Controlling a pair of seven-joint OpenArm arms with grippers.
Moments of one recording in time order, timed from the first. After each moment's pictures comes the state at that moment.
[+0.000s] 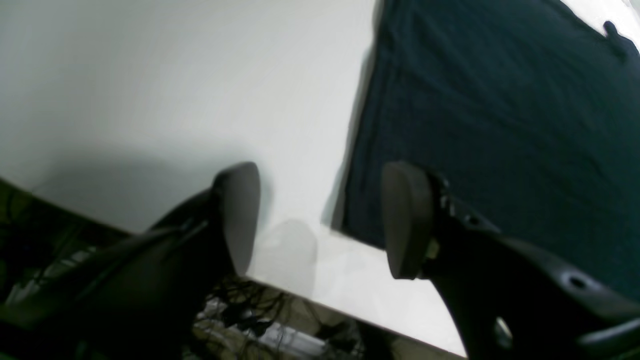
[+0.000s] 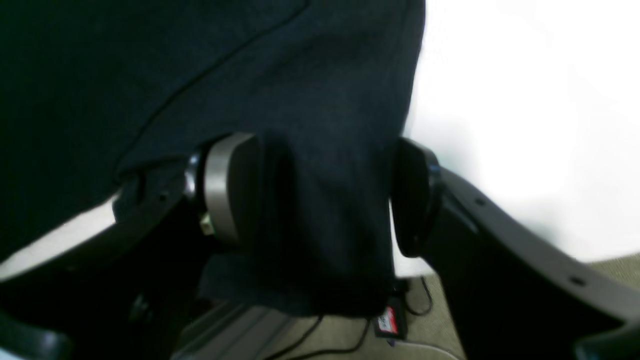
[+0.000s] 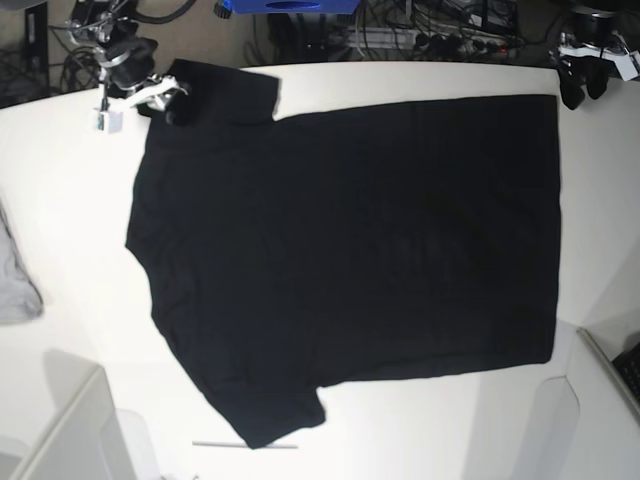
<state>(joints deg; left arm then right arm) 43.6 -13.6 -42.5 82.6 -44.9 -33.2 7.9 -31.9 -4.0 29.8 99.9 31.6 23.1 -44.4</state>
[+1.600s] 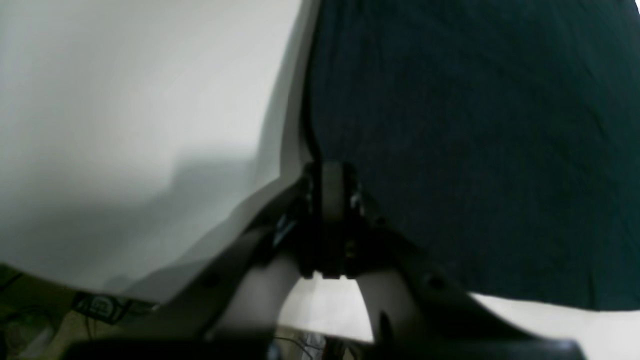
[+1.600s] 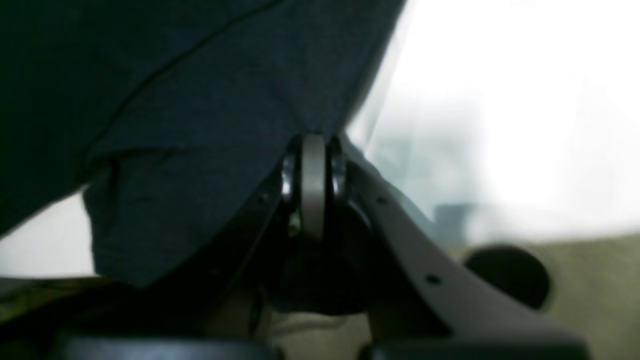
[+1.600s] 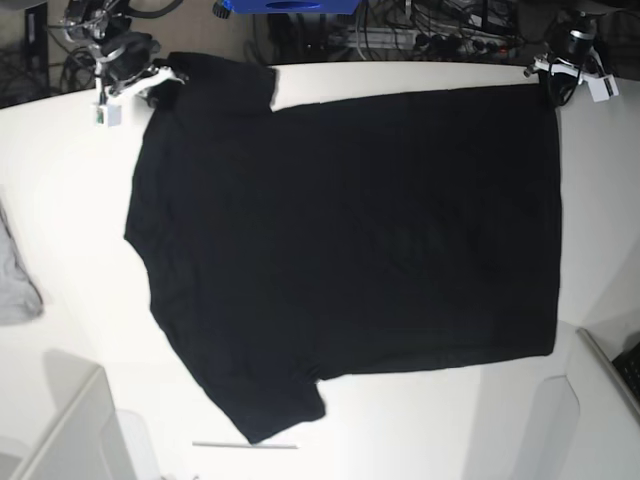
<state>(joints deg) 36.8 -11.8 -41.0 81.3 -43.3 -34.1 21.9 -33.8 -1.5 29.9 100.6 30.6 23.4 -46.6</state>
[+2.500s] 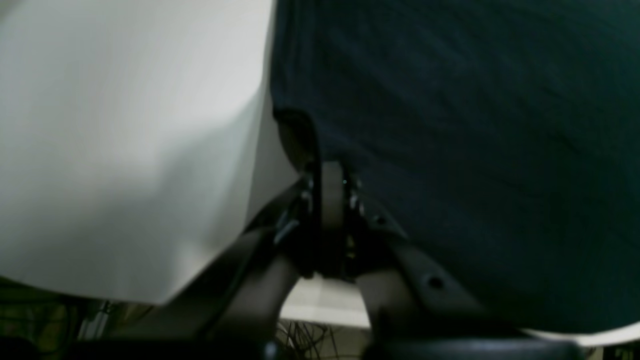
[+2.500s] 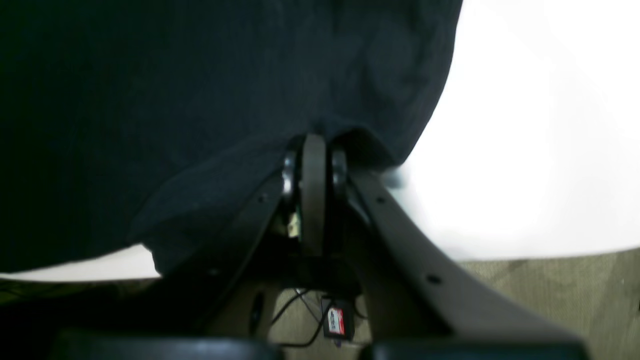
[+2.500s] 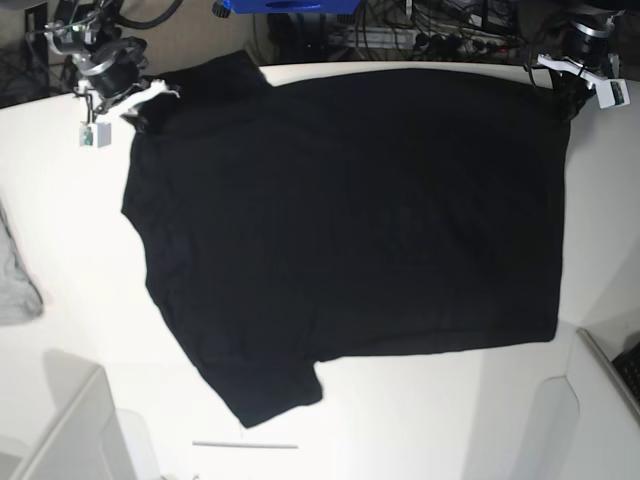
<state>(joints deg) 41.1 -6.8 -46.1 102.5 -33.0 -33.8 23.5 -32.9 -1.6 29.6 113.2 29.5 22.8 -49.2</state>
